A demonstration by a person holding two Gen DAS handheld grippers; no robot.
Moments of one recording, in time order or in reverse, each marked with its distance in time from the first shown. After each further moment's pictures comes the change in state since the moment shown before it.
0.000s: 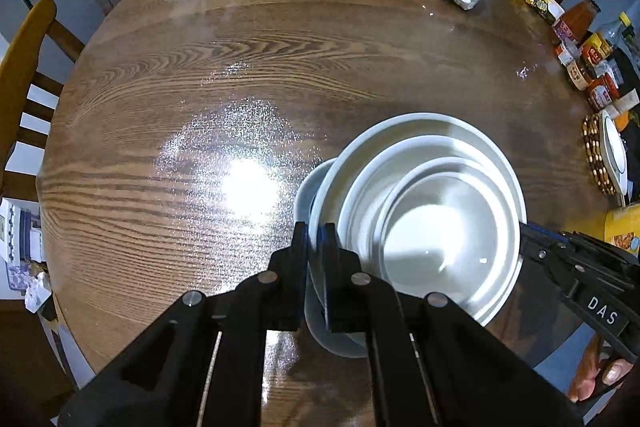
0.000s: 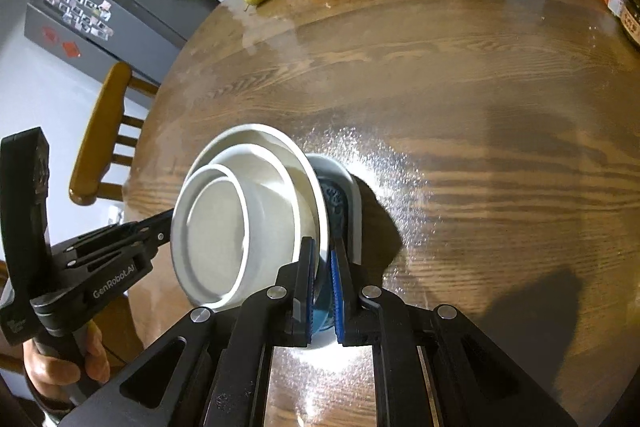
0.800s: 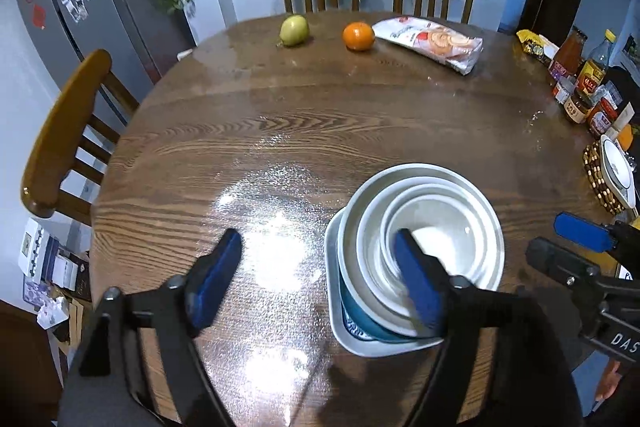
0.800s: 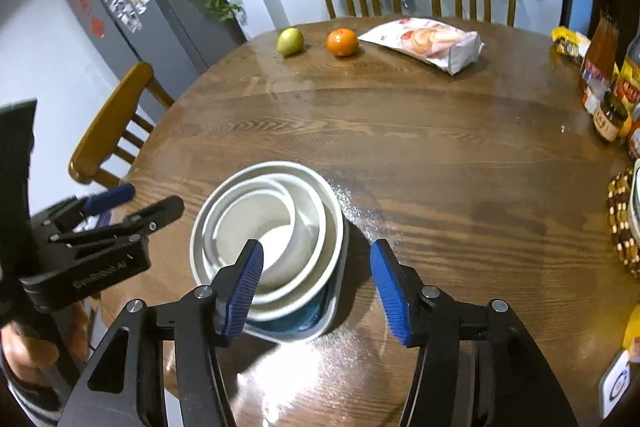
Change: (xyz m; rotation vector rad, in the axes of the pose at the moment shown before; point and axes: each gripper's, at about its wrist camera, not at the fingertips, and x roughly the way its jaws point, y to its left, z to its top) left arm -0.062 -0.006 -0.032 0.007 -0.306 0.133; right arm -0.060 0.034 -0.023 -0.224 -0.210 -0.115
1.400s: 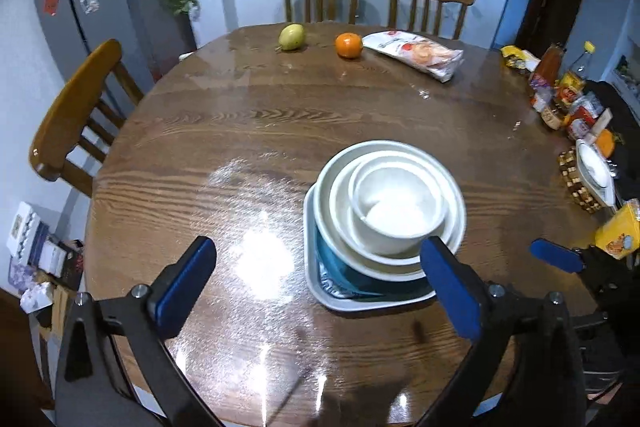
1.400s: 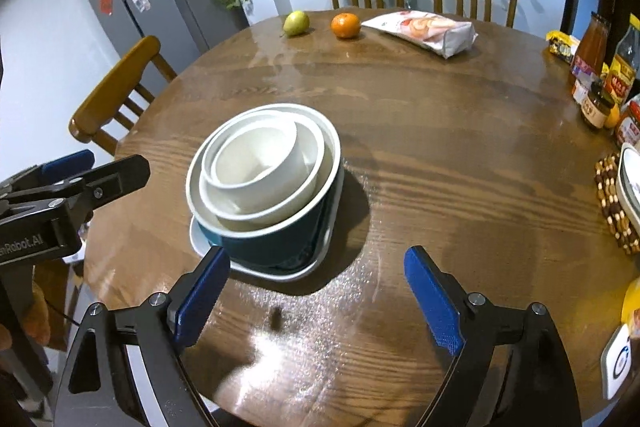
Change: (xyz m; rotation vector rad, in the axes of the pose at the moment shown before) left arm -0.028 -0.010 -0.033 -0.050 -0.039 -0.021; right arm -0.007 0.003 -0.052 -0.052 0.009 -0.029
